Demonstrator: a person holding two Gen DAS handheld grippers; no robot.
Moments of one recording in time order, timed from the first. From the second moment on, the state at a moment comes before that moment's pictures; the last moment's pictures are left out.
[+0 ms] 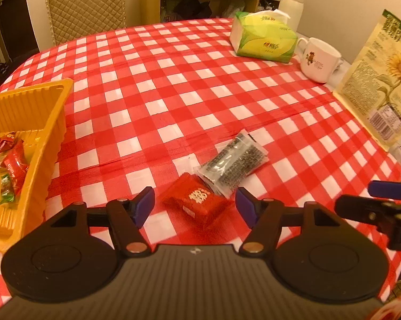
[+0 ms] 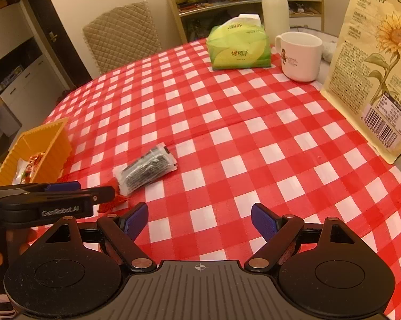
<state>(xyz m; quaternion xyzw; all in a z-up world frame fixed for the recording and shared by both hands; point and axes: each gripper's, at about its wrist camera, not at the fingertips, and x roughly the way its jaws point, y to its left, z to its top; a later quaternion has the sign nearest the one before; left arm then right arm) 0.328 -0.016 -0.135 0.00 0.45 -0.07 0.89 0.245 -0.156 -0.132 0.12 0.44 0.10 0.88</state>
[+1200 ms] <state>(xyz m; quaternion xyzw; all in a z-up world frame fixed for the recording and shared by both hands) 0.328 -0.007 -0.154 0.00 0.48 -0.08 0.87 0.282 -0.143 -0.154 0.09 0.46 0.14 0.87</state>
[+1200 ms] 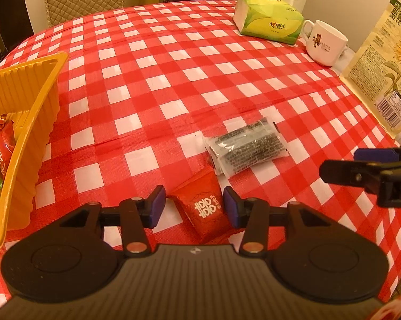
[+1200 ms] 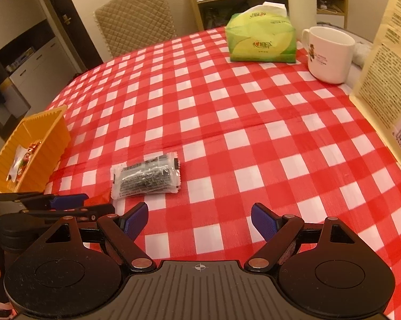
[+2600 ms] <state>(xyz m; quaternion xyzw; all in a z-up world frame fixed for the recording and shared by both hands) 0.294 0.043 -0.149 -0.02 0.48 -0.03 0.88 0.322 -0.074 -0.180 0.00 0.46 0.31 0.83</state>
